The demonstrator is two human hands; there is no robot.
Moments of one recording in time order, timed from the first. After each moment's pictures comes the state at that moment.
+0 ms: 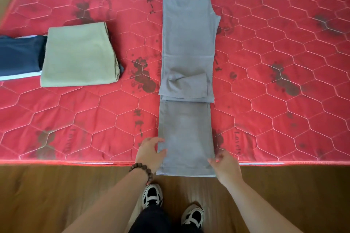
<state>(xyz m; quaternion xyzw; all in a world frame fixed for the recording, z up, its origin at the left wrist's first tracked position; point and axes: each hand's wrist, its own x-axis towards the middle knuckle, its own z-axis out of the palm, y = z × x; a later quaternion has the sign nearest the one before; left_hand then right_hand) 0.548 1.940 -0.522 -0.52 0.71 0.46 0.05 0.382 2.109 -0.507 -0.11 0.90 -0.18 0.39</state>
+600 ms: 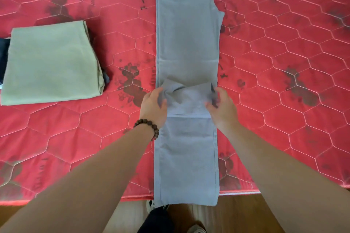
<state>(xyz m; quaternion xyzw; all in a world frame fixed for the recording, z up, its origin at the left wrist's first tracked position) 0.410 1.803 -0.552 -0.49 0.75 0.43 -0.10 0.255 1.938 -0.538 -0.23 0.87 -0.35 0.25</state>
